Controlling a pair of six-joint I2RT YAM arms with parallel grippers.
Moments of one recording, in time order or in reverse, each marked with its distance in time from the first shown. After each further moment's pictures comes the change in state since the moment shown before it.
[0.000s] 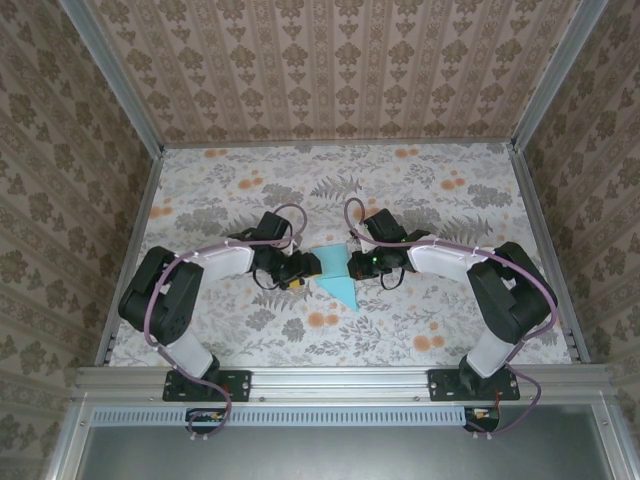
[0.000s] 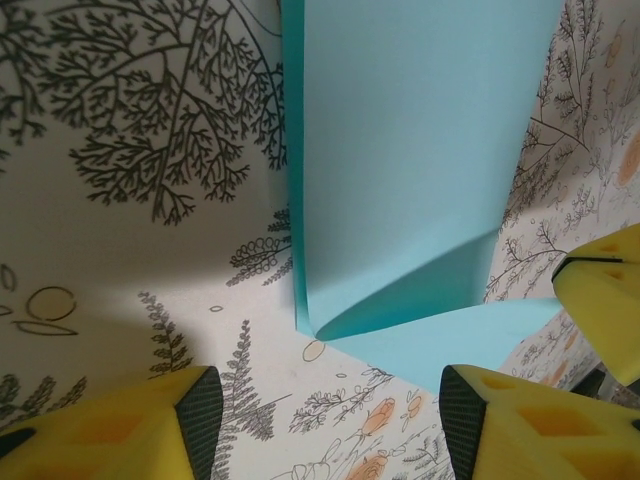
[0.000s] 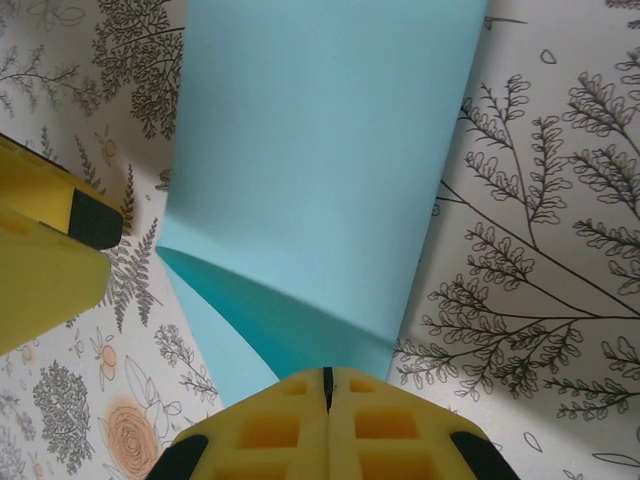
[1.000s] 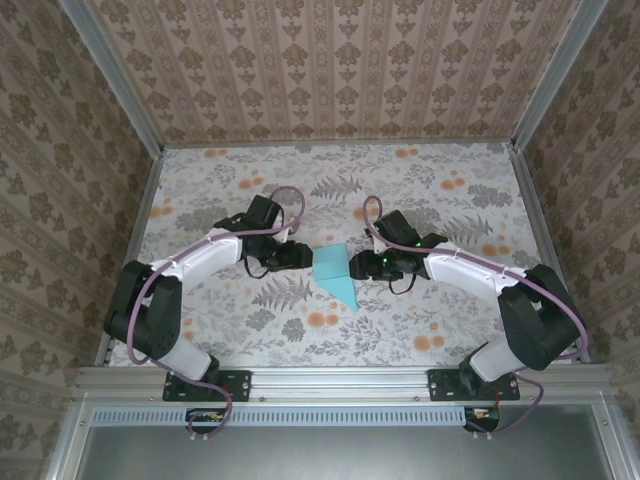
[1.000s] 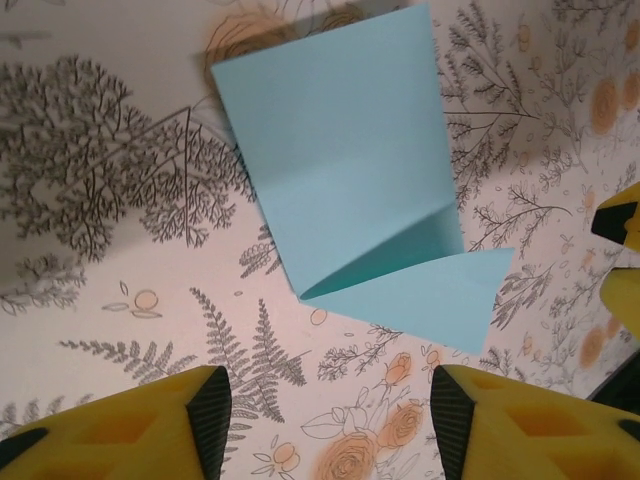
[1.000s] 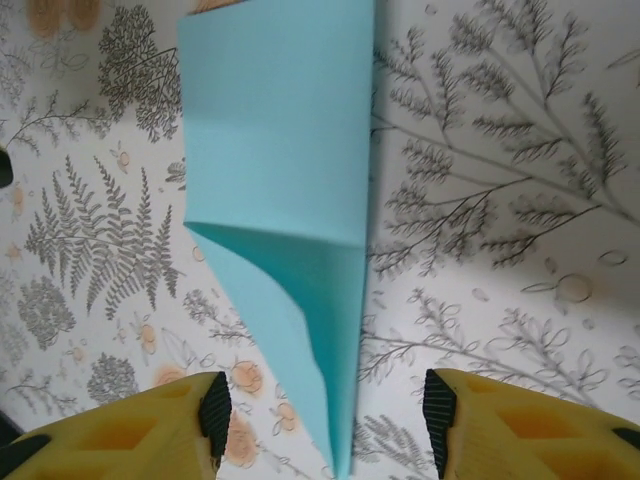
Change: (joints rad) left arm 0.042 -0.111 0.112 -0.228 -0.071 0.298; right arm 0.002 -0.183 -0.049 -0.111 0.064 0.158
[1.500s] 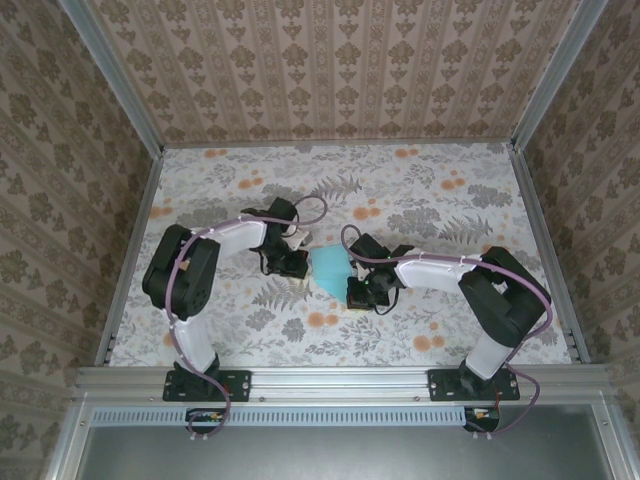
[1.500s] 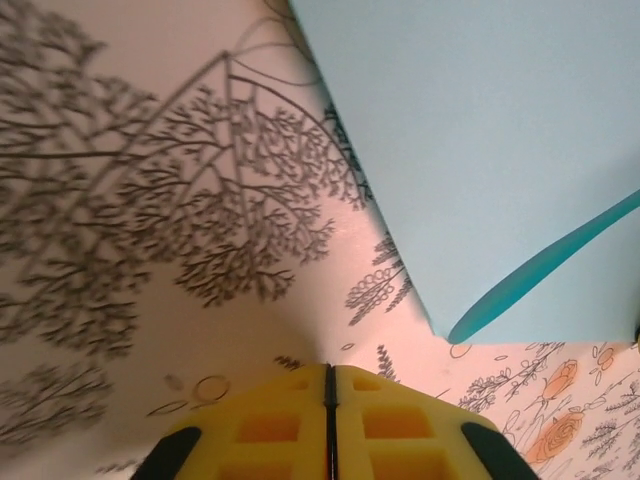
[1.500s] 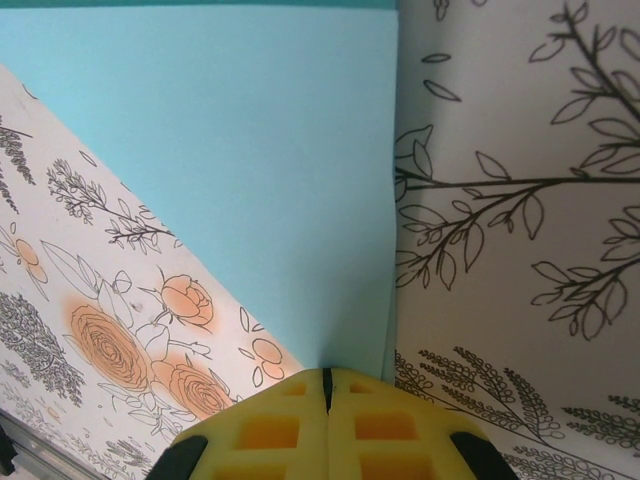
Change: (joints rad) left arm -0.013 0.296 0.171 -0.174 -0.064 0.280; right arm 0.154 0.188 0.002 -0.066 -0.056 0.205
